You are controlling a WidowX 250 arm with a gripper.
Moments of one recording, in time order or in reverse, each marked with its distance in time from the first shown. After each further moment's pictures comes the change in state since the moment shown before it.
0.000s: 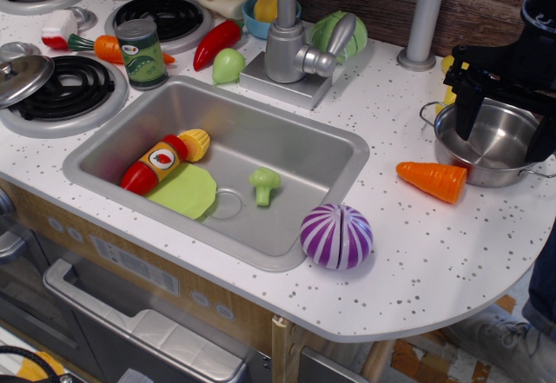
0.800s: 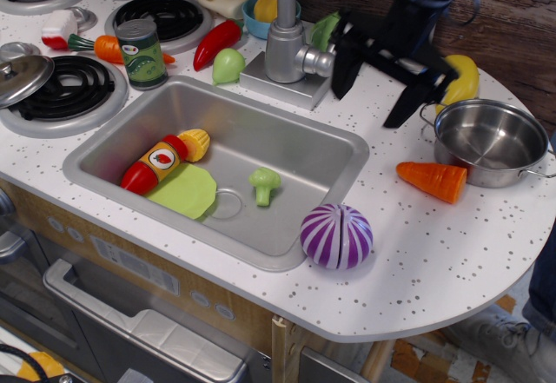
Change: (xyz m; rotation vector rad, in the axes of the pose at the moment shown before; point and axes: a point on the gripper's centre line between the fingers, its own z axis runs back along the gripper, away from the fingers) arm 0.007 0.115 -0.028 0.191 0.111 -0.109
